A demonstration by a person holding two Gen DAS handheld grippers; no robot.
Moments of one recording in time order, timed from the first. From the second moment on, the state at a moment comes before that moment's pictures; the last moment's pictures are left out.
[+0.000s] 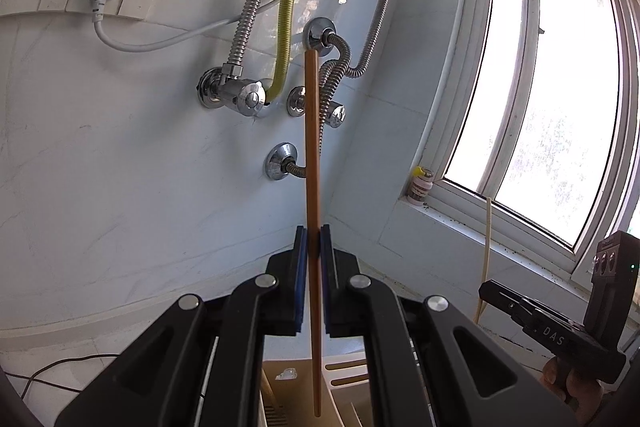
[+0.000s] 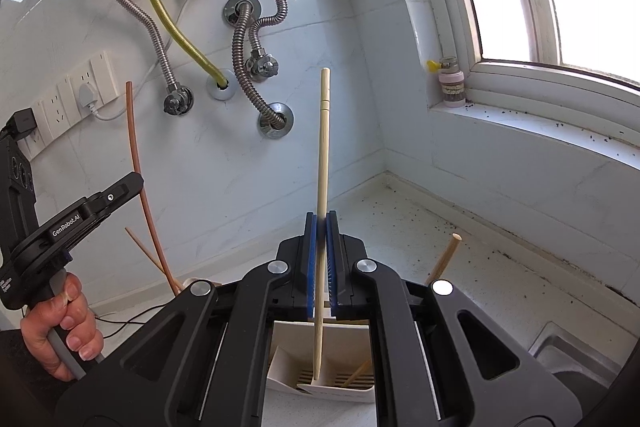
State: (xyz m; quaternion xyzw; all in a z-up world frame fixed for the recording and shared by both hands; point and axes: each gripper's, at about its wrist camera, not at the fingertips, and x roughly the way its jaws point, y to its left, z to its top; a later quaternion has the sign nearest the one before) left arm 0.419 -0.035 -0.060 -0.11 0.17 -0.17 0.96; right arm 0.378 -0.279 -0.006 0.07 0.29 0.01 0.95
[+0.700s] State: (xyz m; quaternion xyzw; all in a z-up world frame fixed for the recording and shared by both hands) left arm 0.411 -0.037 -0.064 -0.10 0.16 -0.15 0.97; right arm 0.381 -0.275 -0.021 0.04 0.27 0.00 0.96
